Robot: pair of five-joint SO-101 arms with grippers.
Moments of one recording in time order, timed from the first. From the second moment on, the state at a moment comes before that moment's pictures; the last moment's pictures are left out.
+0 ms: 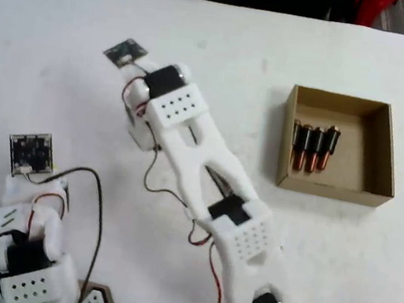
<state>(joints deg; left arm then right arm) -27.8 -103.5 97.1 52.7 -7.5 -40.5 34.2 -41.0 98.8 9.5</state>
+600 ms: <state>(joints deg) -27.8 -103.5 97.1 52.7 -7.5 -40.8 2.4 -16.7 98.3 9.5</state>
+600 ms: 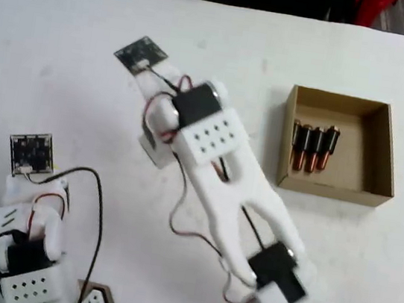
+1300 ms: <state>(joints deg) -27.8 -103.5 97.1 52.7 -7.5 -40.7 -9.1 29.1 64.8 9.5</state>
